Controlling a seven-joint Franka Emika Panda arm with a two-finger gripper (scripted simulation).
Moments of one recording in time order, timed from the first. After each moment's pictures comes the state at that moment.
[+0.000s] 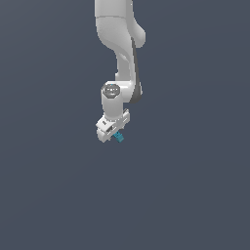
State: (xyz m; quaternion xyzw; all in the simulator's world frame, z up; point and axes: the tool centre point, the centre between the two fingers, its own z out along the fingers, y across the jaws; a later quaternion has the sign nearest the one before) arm -0.095 -0.051 0.031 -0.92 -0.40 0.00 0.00
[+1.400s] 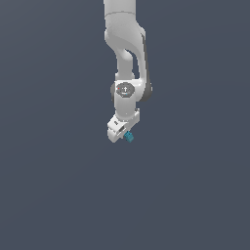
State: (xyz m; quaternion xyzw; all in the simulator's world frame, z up) arm -0.086 0.001 0.042 -0.92 -0.40 0.00 0.00
